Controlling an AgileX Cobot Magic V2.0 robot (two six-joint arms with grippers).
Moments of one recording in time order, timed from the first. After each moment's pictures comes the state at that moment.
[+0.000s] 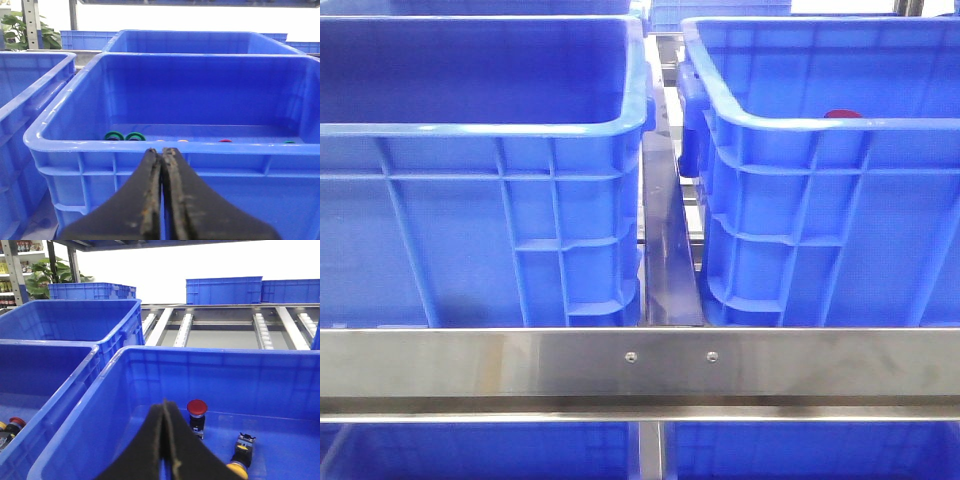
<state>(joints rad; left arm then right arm) -0.01 0.00 -0.01 0.04 0.00 -0.11 -0.13 0.38 -0.46 1.18 0.32 -1.07</state>
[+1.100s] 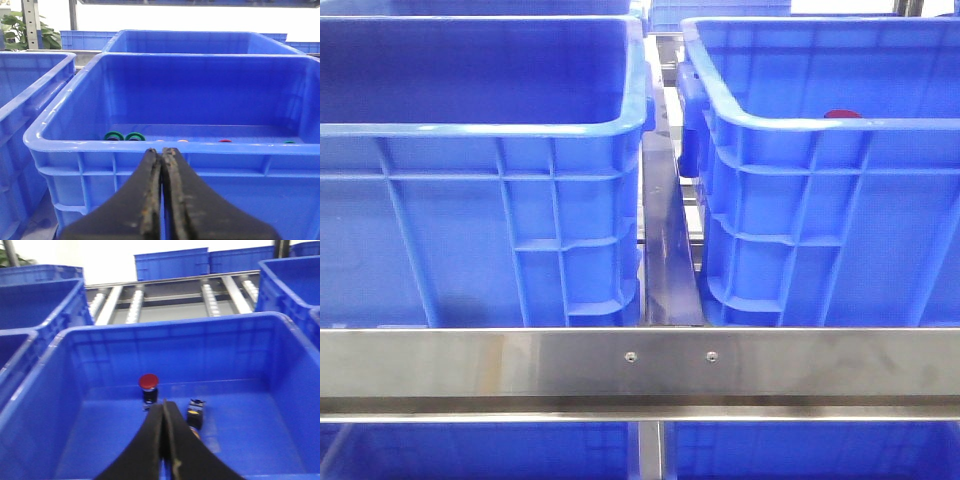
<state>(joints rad) -0.01 0.00 -0.01 0.04 0.00 -0.11 -0.12 0.38 -0.46 0.51 0.24 -0.40</state>
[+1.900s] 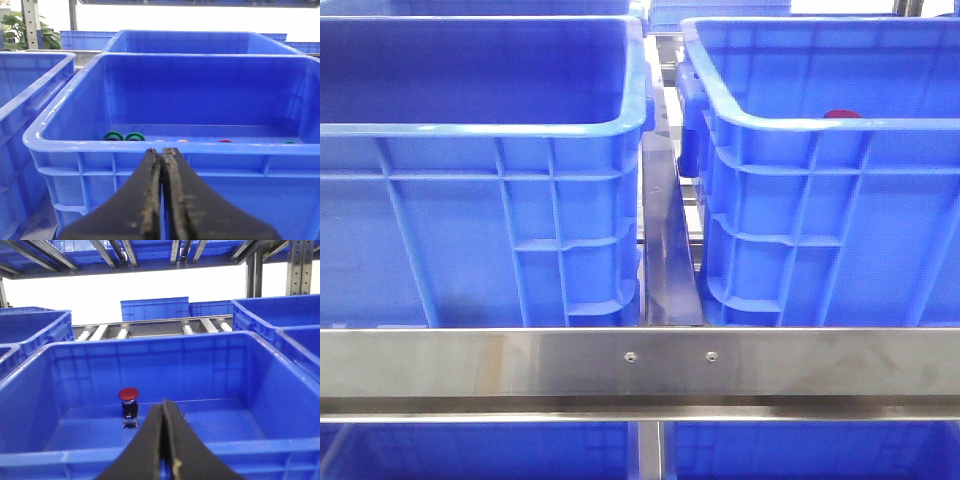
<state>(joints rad) -0.01 0.00 -0.01 0.04 0.00 -0.11 -0.04 0.03 -0.08 0.00 -0.06 0.08</state>
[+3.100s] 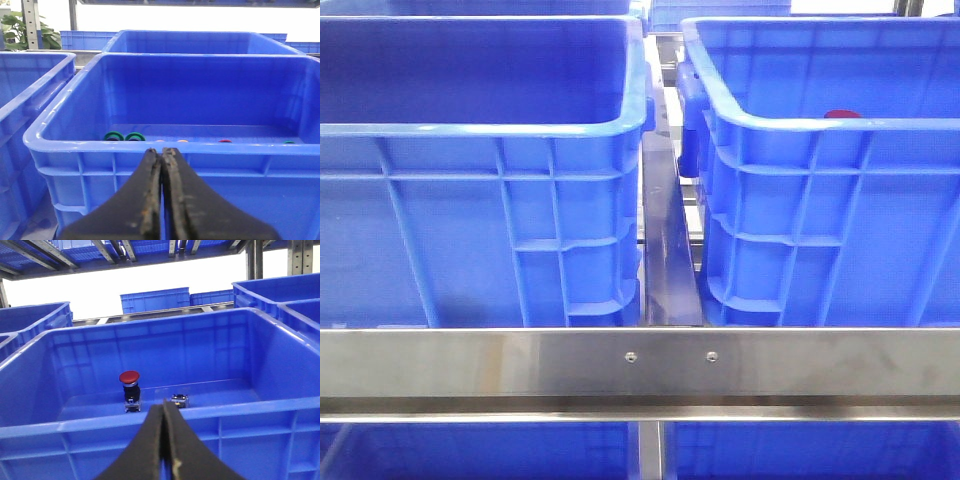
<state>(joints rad) -0.01 0.00 -0.01 0.04 0.00 -0.11 -0.04 -0.01 0.03 0.00 -0.11 0.13</state>
